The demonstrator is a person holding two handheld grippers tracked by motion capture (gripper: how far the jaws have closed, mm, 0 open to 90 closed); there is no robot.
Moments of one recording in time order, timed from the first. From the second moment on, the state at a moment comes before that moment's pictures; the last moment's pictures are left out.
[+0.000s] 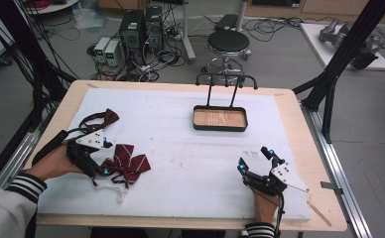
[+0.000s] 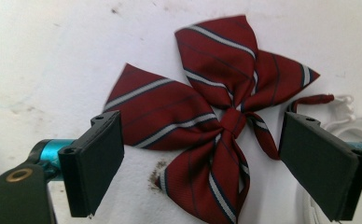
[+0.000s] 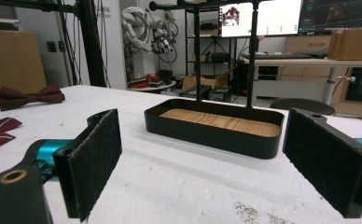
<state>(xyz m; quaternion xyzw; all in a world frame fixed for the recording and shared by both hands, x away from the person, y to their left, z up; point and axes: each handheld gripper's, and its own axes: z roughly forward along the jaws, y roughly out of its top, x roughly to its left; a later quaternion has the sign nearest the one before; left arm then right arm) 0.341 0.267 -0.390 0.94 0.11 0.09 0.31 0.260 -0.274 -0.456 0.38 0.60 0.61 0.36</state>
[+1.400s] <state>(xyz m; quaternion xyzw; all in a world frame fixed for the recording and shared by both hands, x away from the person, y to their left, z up) 0.354 0.252 -0.411 0.97 0.14 0.02 0.20 0.260 -0.274 -0.456 0.38 0.60 0.61 0.36</state>
